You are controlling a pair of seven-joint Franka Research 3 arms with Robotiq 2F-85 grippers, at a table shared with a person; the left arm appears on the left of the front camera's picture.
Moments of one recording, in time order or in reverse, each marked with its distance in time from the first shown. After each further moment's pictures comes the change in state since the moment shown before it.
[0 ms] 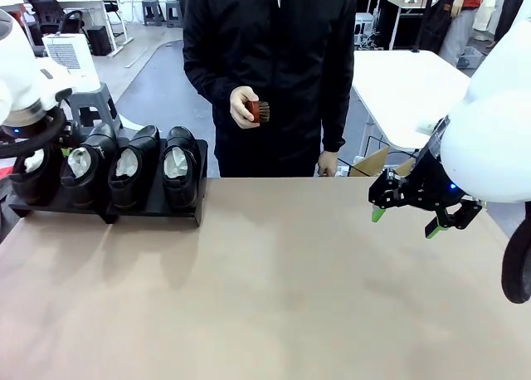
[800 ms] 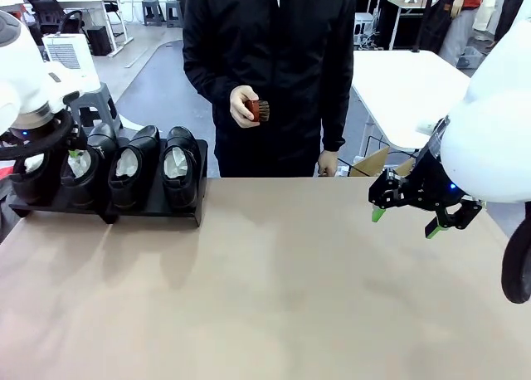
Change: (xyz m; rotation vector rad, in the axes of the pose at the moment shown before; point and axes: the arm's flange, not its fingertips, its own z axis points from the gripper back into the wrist) left arm 0.001 -0.008 -0.006 -0.015 0.001 -0.007; right arm 0.000 0.000 0.000 0.000 0.000 0.000
